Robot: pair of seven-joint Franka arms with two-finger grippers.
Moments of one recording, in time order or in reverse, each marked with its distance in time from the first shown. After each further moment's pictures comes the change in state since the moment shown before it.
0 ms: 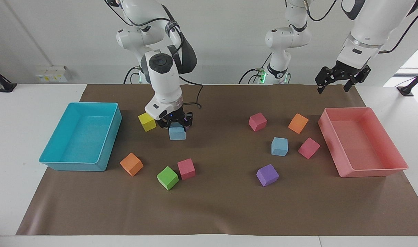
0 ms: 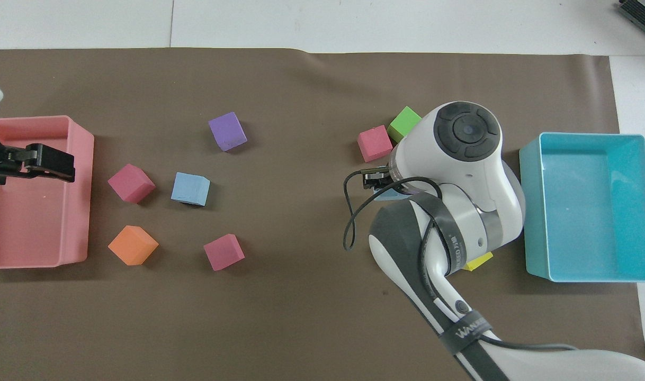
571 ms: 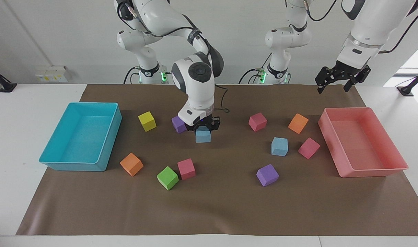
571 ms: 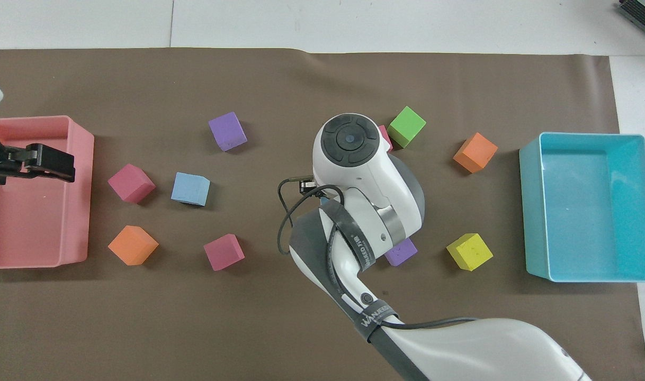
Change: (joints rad) left arm 0.000 0.000 0.000 0.000 0.000 0.000 0.000; right arm 0.150 0.220 0.001 0.190 -0.003 -0.008 0.164
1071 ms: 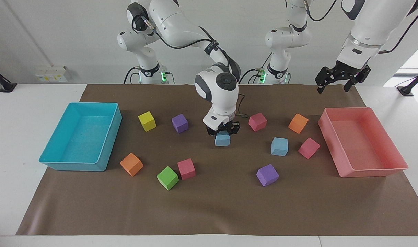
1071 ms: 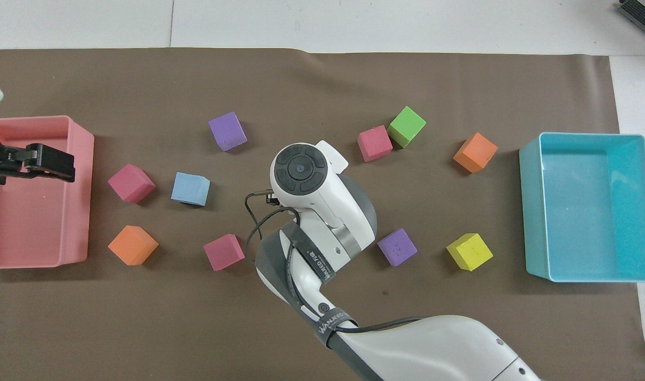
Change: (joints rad) left arm 0.000 0.000 0.000 0.000 0.000 0.000 0.000; right arm 0.076 0.079 0.000 0.018 0.000 0.118 0.076
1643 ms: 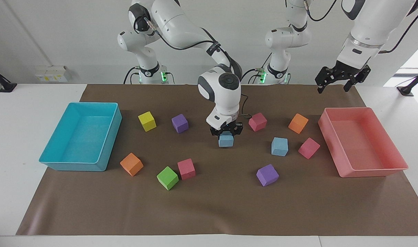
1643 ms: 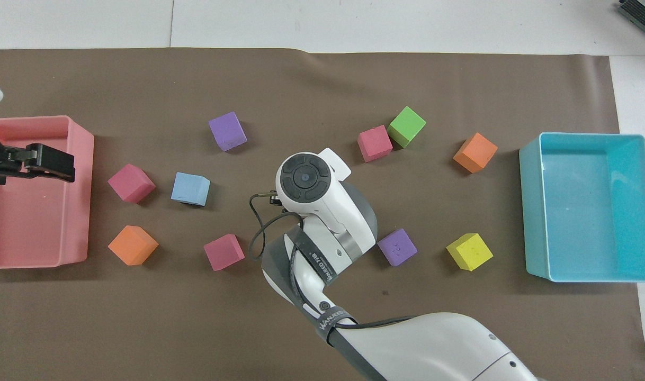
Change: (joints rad) left arm 0.000 0.000 0.000 0.000 0.000 0.000 0.000; right arm 0.001 0.003 -0.009 -0.063 0.000 0.077 0.054
